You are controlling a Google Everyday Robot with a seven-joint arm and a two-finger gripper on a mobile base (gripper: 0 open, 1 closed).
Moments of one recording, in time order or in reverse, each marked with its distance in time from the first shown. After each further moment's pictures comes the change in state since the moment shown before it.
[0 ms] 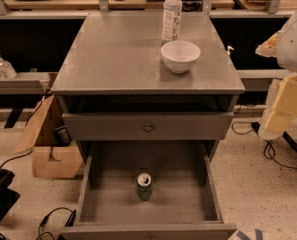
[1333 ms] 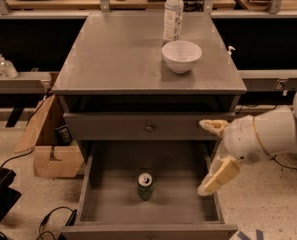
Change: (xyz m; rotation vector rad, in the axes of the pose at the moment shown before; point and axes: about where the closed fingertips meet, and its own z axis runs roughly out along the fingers) arm -0.033 0.069 0.192 -0.200 -0.570 0.031
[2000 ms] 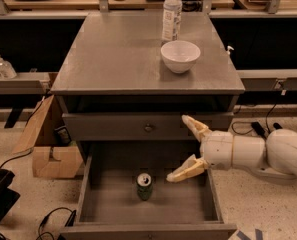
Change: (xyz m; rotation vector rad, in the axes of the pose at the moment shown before) arm -0.018 -0.039 0.073 0.153 -0.505 -0.031
